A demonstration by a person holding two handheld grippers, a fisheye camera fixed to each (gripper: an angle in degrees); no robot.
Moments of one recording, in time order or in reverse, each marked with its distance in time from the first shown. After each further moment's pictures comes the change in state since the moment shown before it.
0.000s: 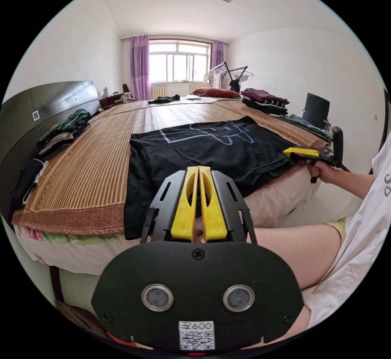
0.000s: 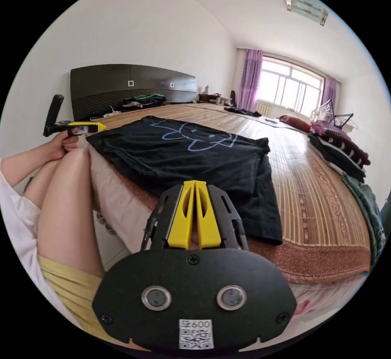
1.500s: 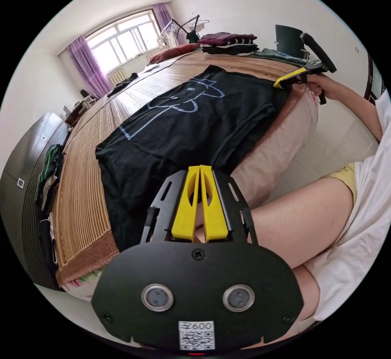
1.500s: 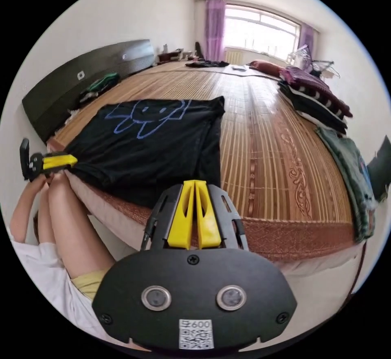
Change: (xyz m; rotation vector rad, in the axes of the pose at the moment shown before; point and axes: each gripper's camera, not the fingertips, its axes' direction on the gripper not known) left arm 0.238 -0.055 -0.065 -0.318 0.022 0.335; right arm -0.087 -0.143 0.001 -0.251 0.157 0.329
